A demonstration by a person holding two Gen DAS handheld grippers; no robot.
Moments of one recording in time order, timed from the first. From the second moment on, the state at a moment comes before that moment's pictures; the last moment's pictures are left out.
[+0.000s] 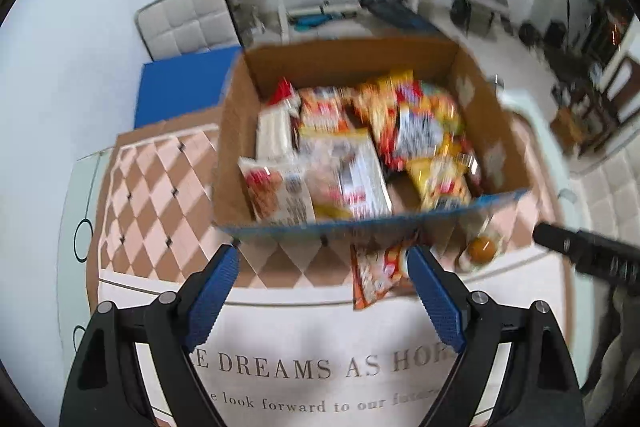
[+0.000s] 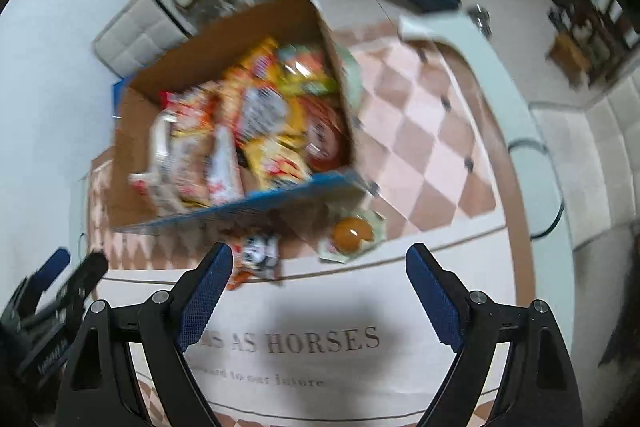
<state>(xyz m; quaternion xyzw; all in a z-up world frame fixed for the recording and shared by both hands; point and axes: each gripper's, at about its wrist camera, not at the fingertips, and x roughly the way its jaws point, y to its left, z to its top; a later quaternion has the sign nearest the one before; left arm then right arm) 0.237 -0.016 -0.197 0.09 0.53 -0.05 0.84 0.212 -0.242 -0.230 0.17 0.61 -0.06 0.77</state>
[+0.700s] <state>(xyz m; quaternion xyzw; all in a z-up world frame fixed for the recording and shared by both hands) 0.231 -0.115 -0.314 0.32 0.51 -0.19 0.77 0.228 -0.265 -0.370 0.21 0.67 -0.08 0.71</state>
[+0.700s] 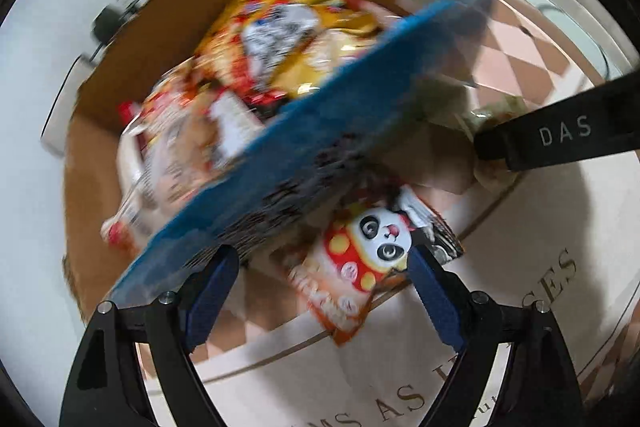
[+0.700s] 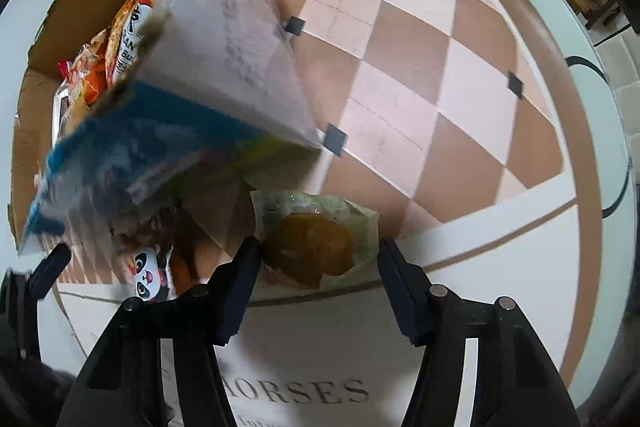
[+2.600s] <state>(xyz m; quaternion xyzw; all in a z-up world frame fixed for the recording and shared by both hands) 0.183 -0.116 -0.387 0.10 0.69 -0.20 0.69 0.170 -0.214 -0.411 0.20 0.76 -0.04 0.62</state>
